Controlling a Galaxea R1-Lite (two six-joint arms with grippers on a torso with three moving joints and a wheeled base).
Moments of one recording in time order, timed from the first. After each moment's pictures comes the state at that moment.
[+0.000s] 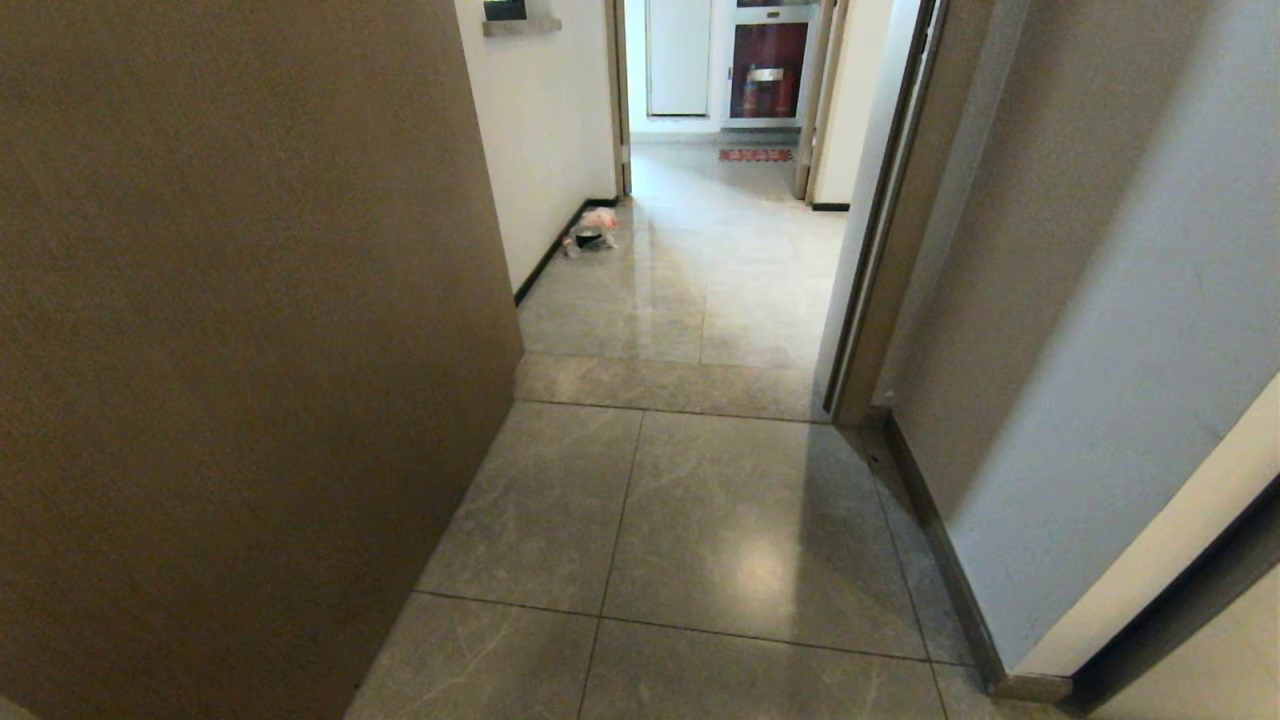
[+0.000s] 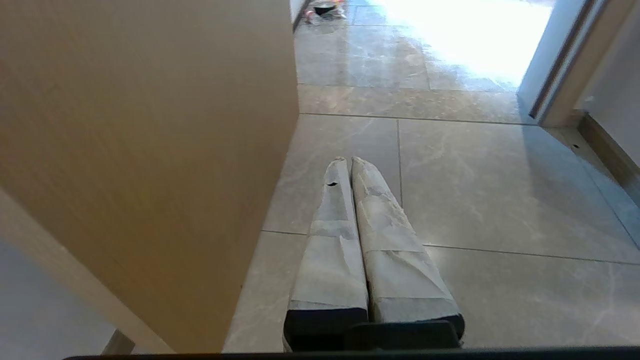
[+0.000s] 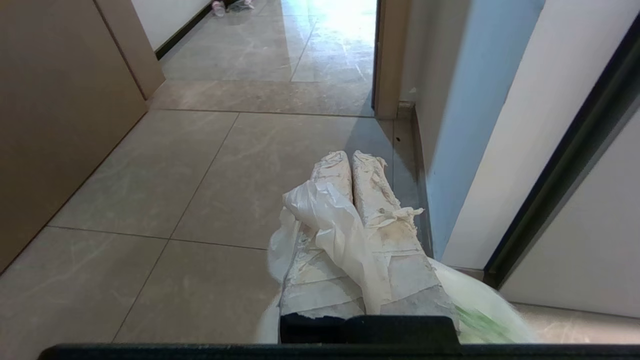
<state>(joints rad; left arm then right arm) 0.00 0.00 0.00 0.00 0.00 0.00 0.00 0.00 0.00 -0.01 0.00 0.02</state>
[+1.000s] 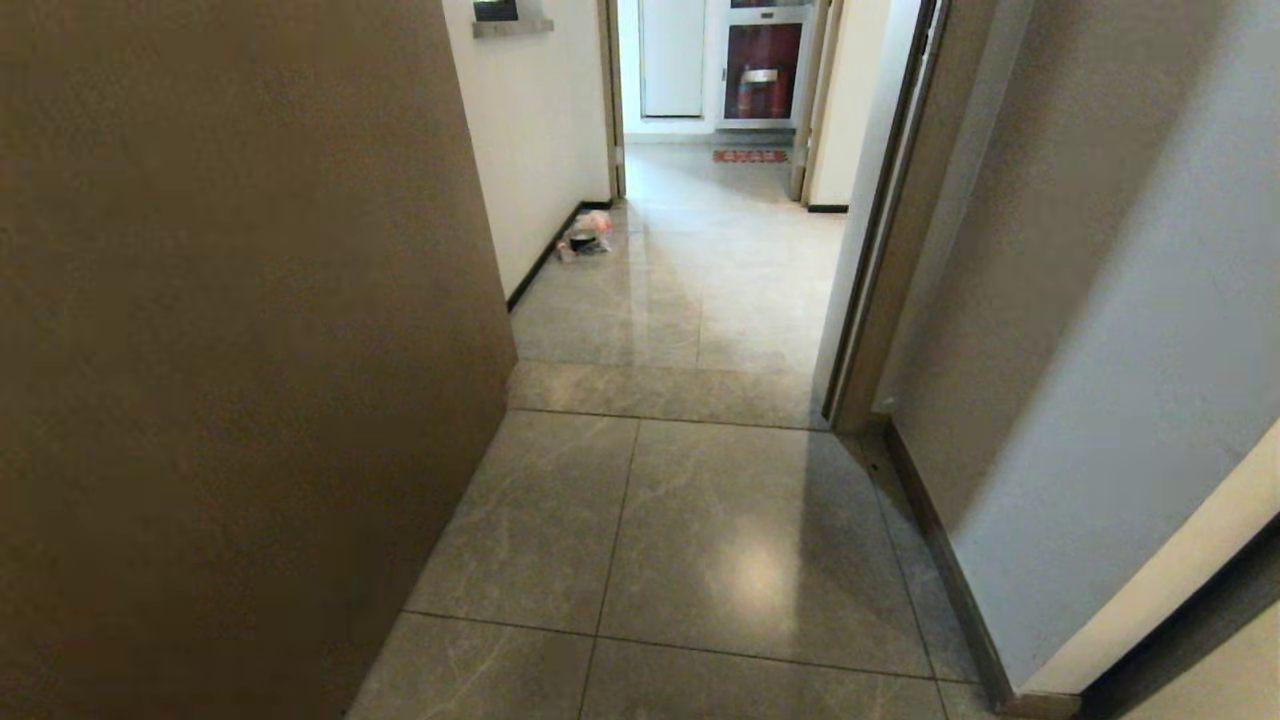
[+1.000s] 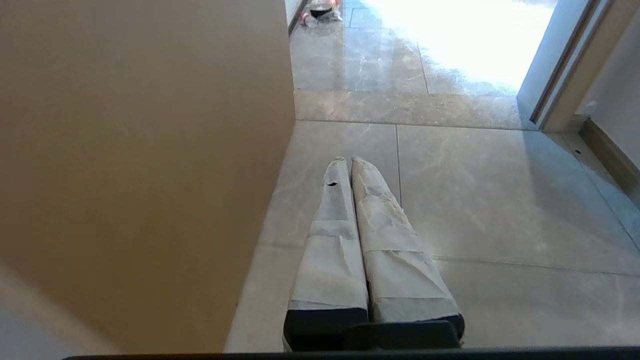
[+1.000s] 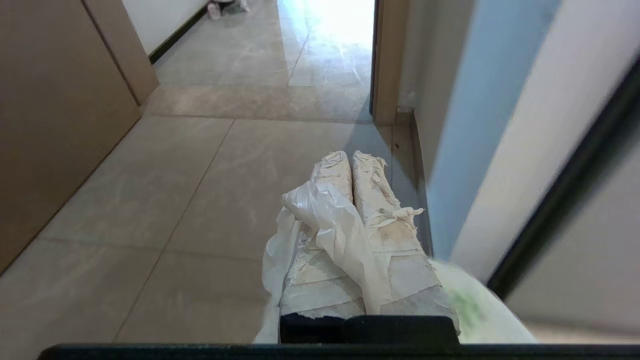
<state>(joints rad) 0.00 0.00 0.00 0.00 0.00 0.00 0.00 0.00 0.00 -0.01 0.00 0.02</state>
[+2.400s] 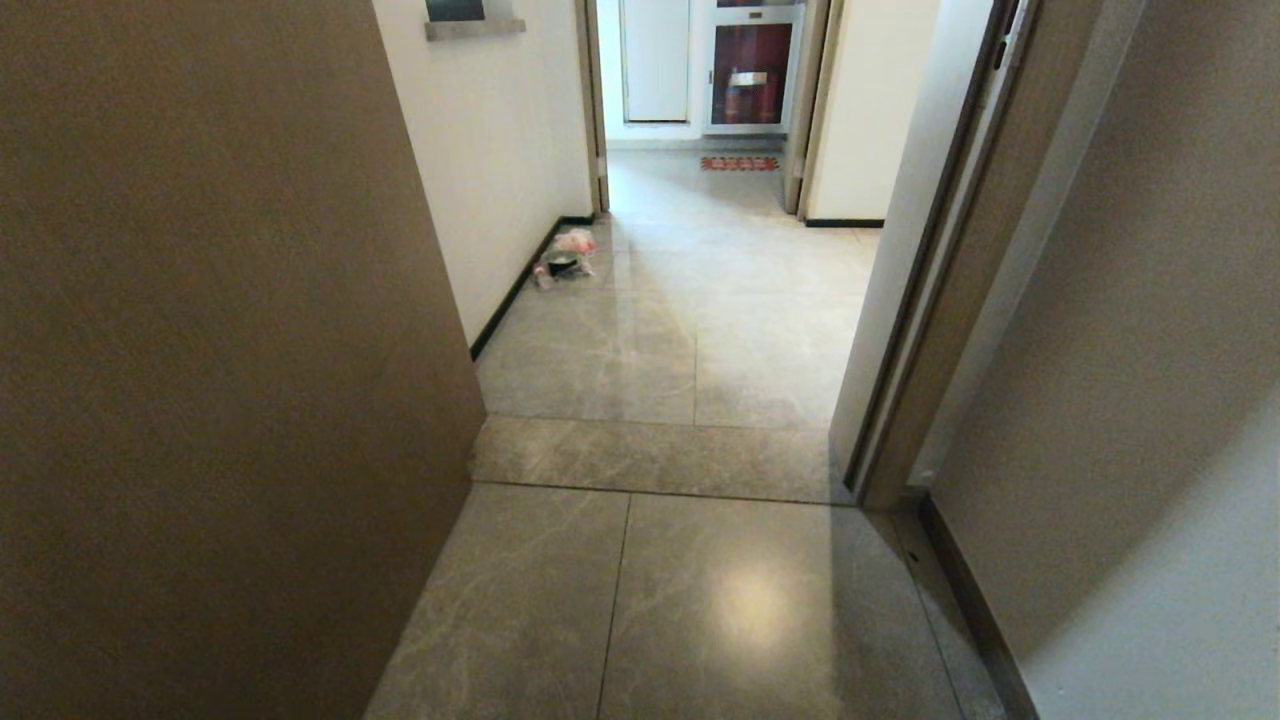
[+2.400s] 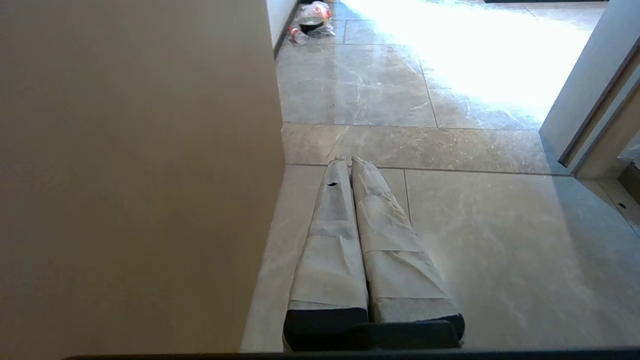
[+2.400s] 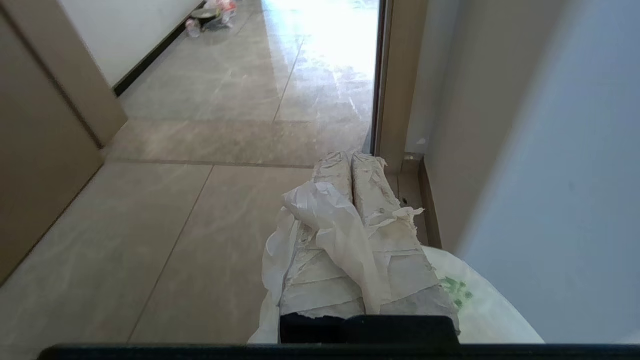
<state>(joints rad) 0.00 0.00 0.00 0.00 0.00 0.00 0.00 0.00 0.00 -0.01 0.00 0.02</state>
